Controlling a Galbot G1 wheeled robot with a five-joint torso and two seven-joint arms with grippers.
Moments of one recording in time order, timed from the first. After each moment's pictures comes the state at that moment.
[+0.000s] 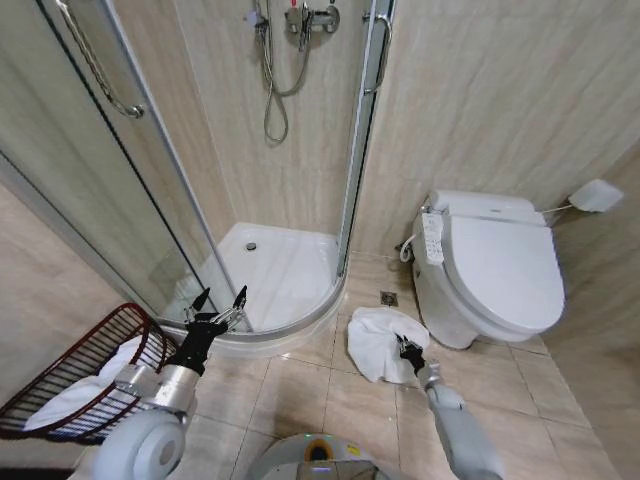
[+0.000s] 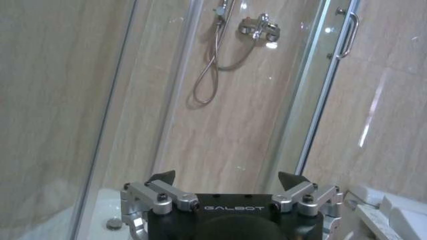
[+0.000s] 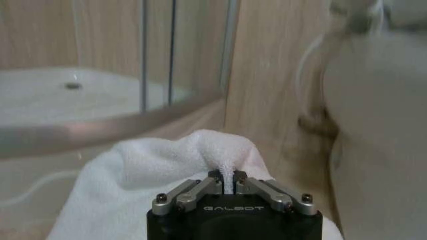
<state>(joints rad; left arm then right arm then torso) 1.69 -1.32 -0.69 -2.42 -0.58 0.17 0.07 -1.05 1.31 0.71 0.89 0.06 0.50 -0.37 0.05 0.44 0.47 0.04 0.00</state>
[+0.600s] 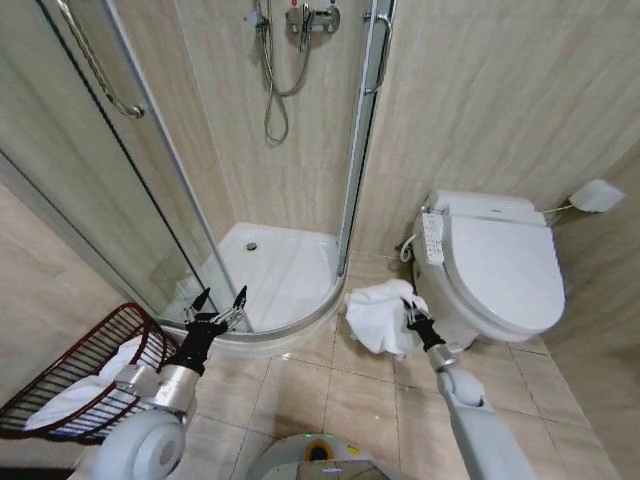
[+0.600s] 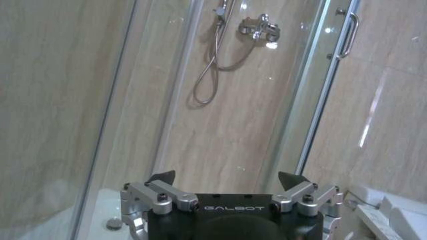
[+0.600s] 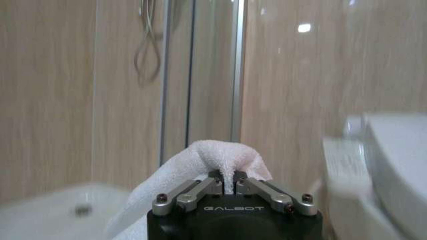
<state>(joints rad) 1.69 -1.32 -0.69 -2.42 -0.58 0.17 0.07 -1.30 1.24 0.70 1.67 0.35 0.25 -0.28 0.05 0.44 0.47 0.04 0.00</state>
